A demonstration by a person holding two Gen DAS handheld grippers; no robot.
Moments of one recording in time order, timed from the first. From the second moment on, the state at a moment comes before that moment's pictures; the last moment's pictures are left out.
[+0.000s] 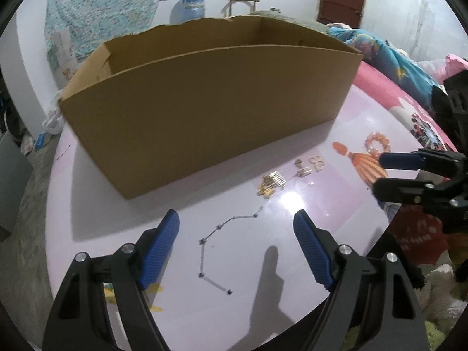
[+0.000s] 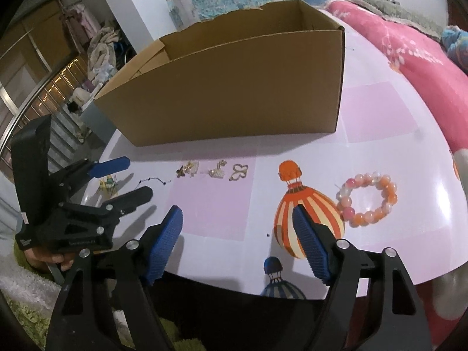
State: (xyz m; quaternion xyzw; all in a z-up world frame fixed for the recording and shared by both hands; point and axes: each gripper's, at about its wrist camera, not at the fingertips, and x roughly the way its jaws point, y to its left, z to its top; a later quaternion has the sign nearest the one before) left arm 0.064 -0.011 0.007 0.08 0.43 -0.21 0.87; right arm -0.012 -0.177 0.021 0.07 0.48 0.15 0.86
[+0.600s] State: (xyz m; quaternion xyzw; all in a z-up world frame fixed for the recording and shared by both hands) left arm 0.093 -0.042 -0.008 0.13 0.44 -0.27 0.85; right arm 0.002 -0.170 0.013 0.07 0.48 0.16 0.86
